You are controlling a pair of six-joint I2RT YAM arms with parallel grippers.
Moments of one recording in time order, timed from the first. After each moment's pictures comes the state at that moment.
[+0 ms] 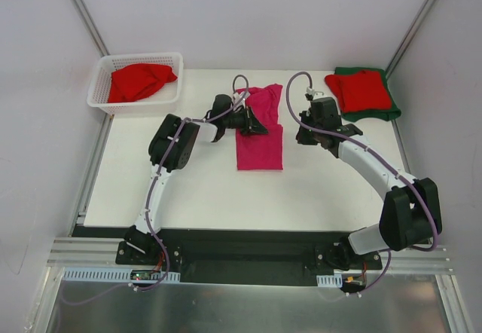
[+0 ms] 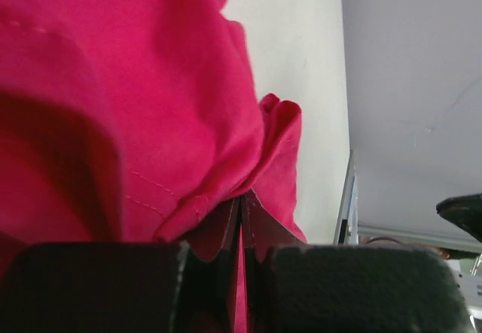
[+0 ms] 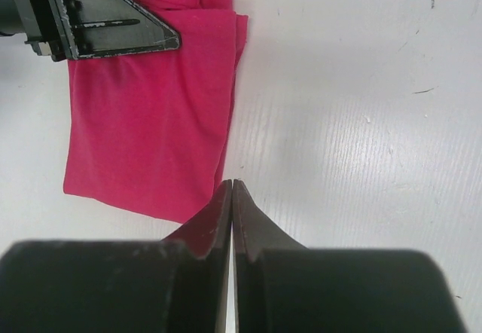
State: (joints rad) left arm -0.43 2.45 1.53 0.56 0.88 -0.95; right arm 0.38 1.44 1.06 -0.39 0.01 0.32
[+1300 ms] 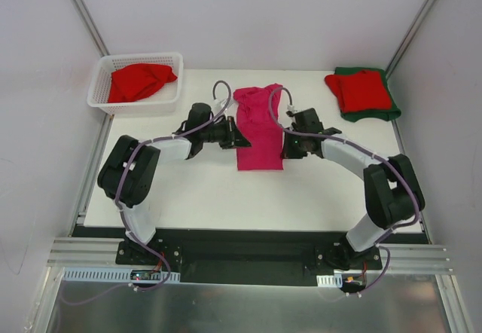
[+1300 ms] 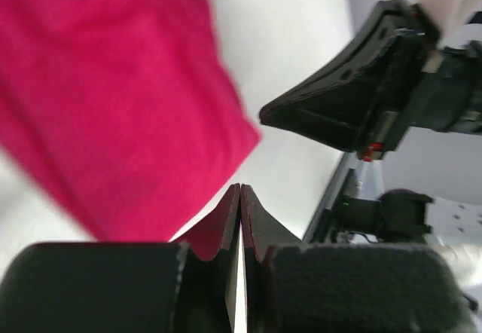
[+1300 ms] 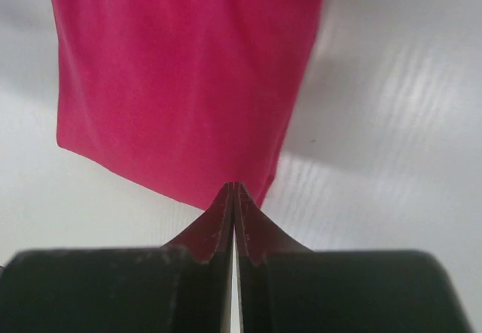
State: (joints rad) left arm -0.43 1.81 0.98 0.40 0.79 -0.77; right arm 0.43 1.61 1.01 -0.35 -0.17 0.35
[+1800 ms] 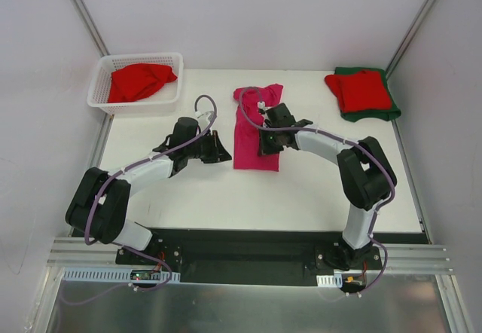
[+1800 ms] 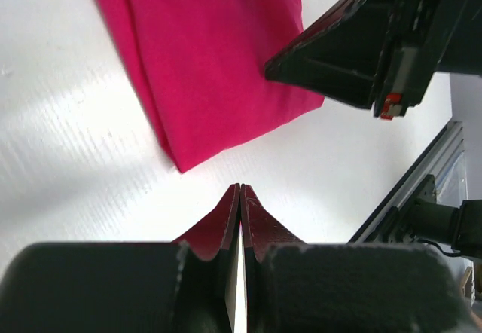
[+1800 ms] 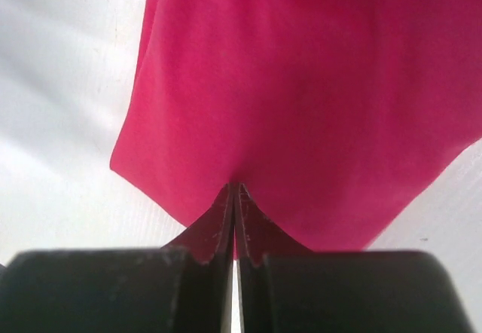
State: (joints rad) left arm -0.43 1.45 0.75 0.10 0.49 -0.56; right arm 0.58 1.85 1.23 -0.35 -0.19 0.34
